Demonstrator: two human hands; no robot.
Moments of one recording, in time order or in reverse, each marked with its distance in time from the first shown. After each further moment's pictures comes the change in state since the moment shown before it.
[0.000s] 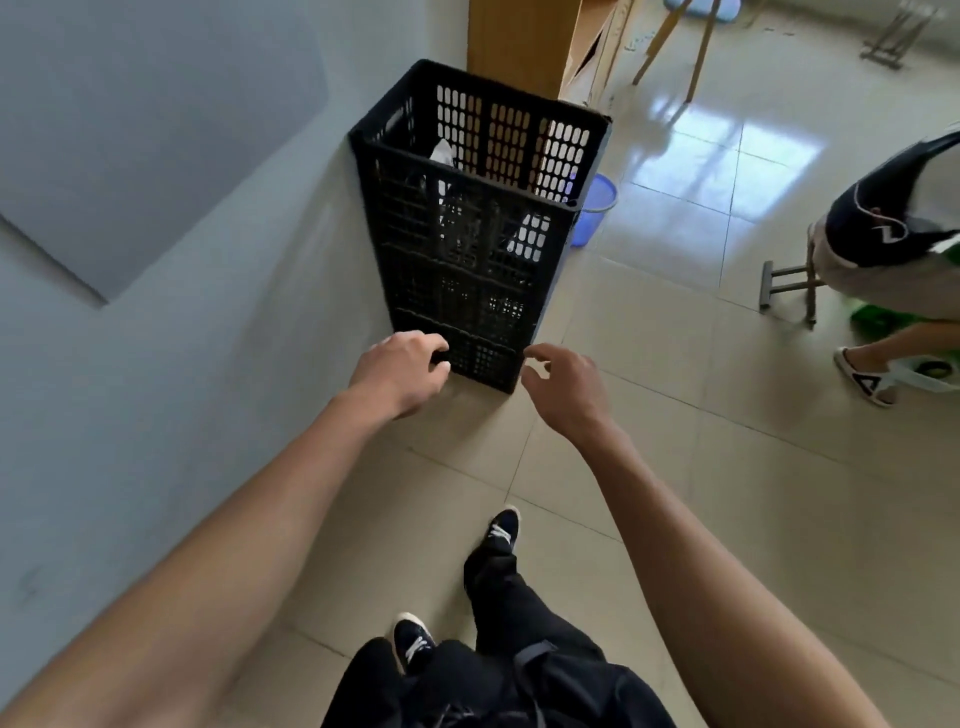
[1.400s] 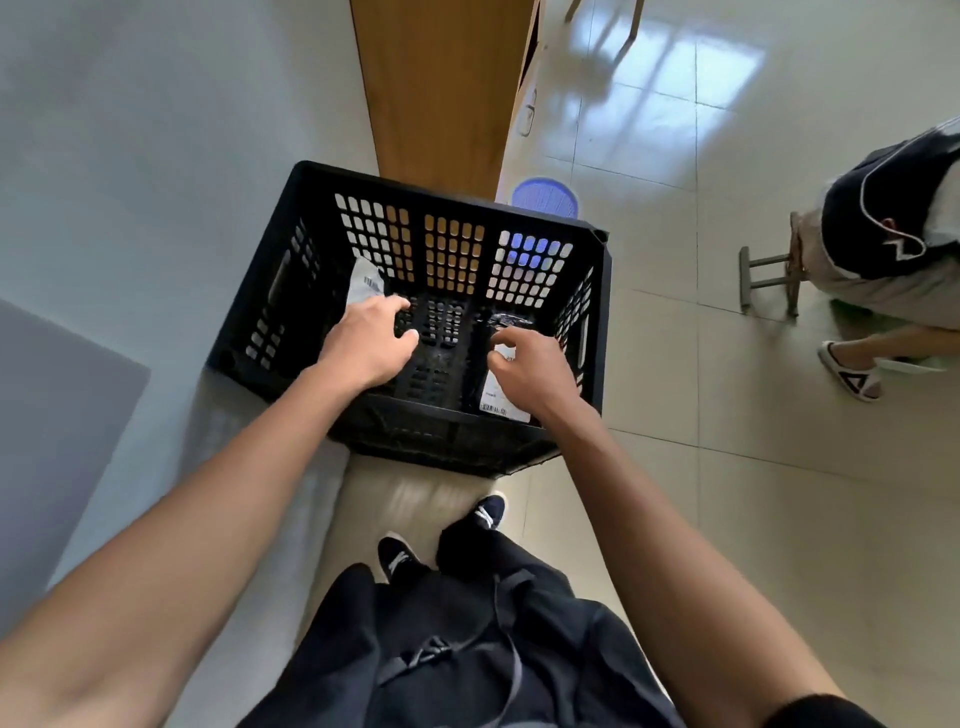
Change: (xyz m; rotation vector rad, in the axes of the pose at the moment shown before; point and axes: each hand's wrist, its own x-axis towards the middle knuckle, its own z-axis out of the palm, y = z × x) left_hand 0.559 -0.048 -0.079 -0.108 -0.137 -0.009; right_hand 0.513 -0.013 0.008 0.052 -0.050 0.210
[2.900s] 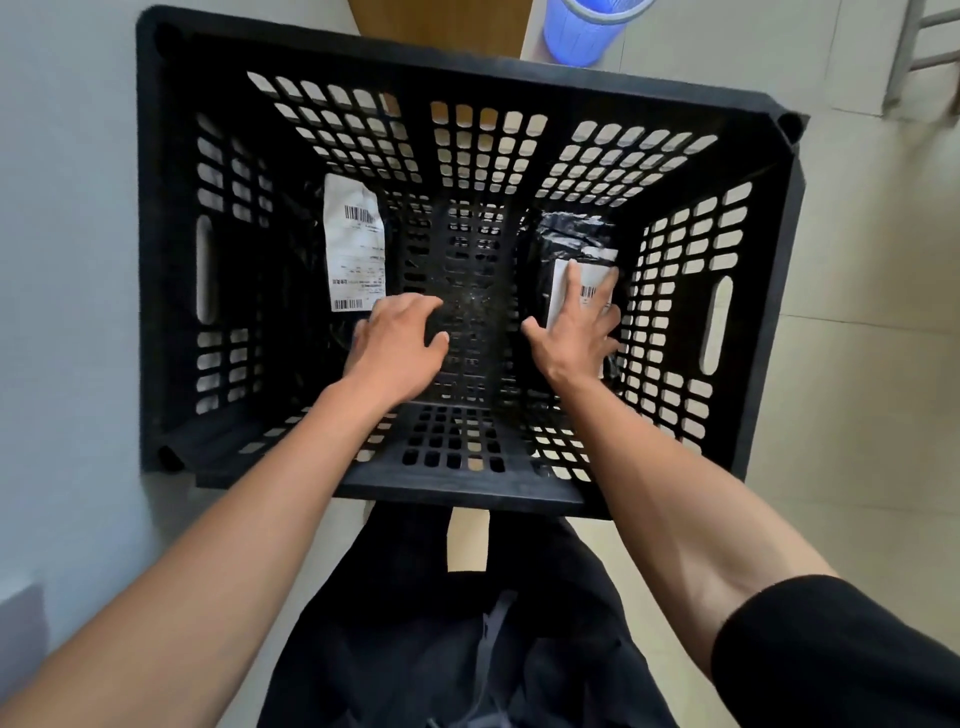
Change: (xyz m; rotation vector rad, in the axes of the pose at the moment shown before) left_hand 0.120 -0.071 0.099 0.110 -0.397 -0.029; right_hand 0.138 0.105 0.158 -0.200 -0.094 0.614
